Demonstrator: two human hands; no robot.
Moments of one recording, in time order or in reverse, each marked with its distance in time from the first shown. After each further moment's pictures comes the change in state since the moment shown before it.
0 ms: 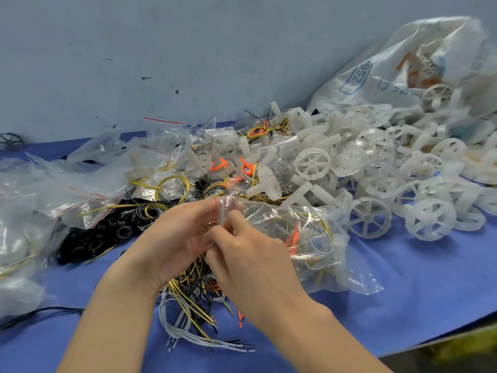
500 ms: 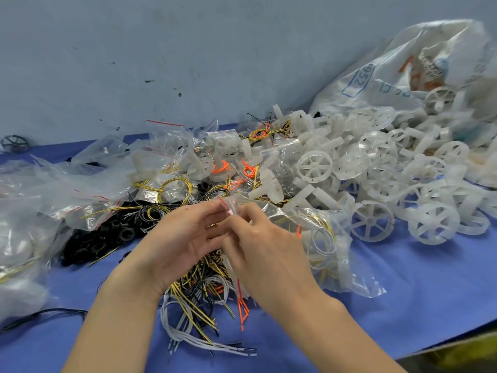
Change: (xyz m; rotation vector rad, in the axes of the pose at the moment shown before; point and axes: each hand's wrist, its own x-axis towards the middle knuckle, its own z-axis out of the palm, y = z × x) left_hand -0.019 0.021 0.022 -0.097 -0.070 -0.047; right_hand 0.007 0.014 -0.006 0.017 -0.019 0.050
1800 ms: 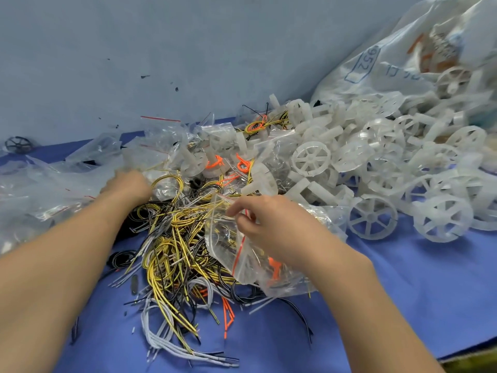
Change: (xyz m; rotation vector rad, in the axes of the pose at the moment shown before) left_hand 0.106 0.053 -0.133 1.699 0.822 -0.272; right_hand 0.039 0.061 -0.017 0.202 -0.425 0.088
